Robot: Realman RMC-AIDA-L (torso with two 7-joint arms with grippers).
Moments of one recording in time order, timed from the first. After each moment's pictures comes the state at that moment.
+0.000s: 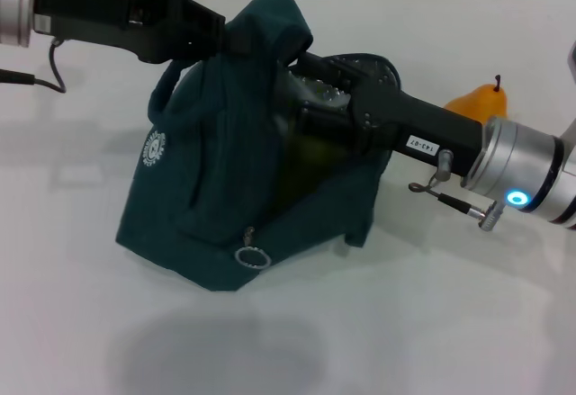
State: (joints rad) left arm -0.71 -1.93 0.75 0.91 1.98 1.80 -2.61; right arm 0.86 2.03 -0.23 0.22 -1.99 -1.49 0.91
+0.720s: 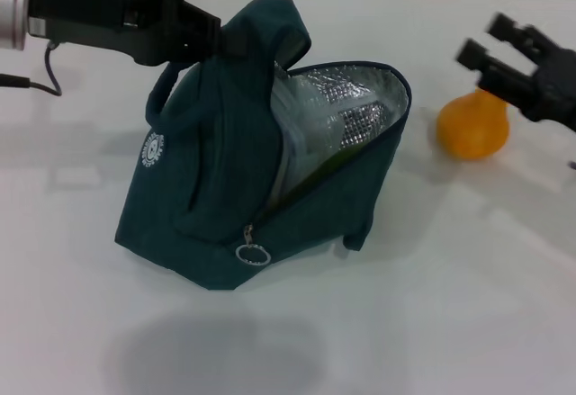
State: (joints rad) left arm -0.69 -1.93 0.75 0.92 1.97 1.81 -2.61; right arm 0.63 2.02 -0.08 -0.11 -1.98 -1.61 0.96
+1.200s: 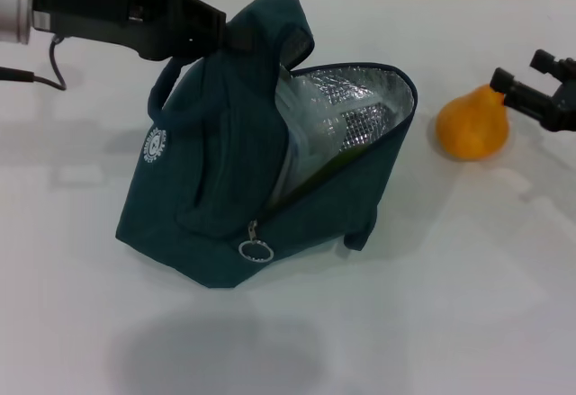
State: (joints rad) left arm -0.71 -1.93 0.75 0.92 1.97 1.80 -2.61; right arm 0.61 2.01 -0.13 -0.20 -1.97 -1.32 0.96
